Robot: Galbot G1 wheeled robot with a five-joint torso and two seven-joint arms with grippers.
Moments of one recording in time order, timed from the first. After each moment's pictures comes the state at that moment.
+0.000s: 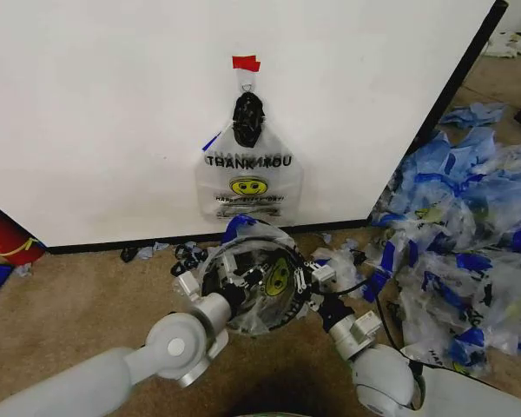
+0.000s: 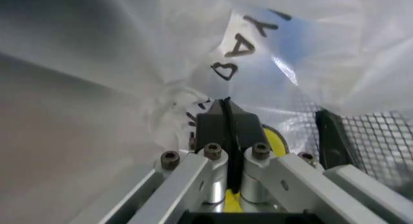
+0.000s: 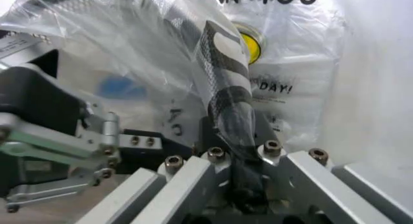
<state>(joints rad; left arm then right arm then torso) 0.66 -0.75 0.49 -2.11 -1.82 -0.27 -0.46 -0.86 0.66 -0.50 2.08 0.51 0.25 0.56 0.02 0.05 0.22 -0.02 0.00</state>
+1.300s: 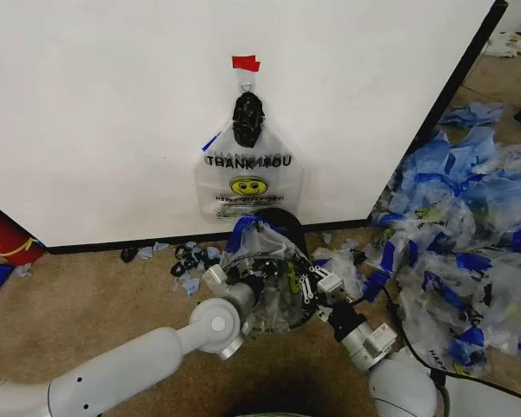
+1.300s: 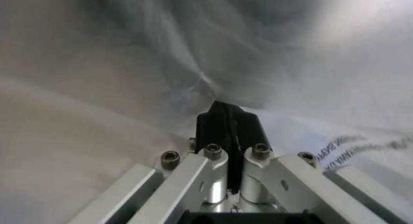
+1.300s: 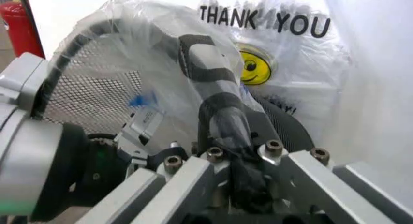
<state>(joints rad) 0.56 -0.92 0.59 -1.87 -1.80 -0.30 -0.49 -0.90 0.56 -0.49 2.16 0.43 0.29 0.52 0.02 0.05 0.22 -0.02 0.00</state>
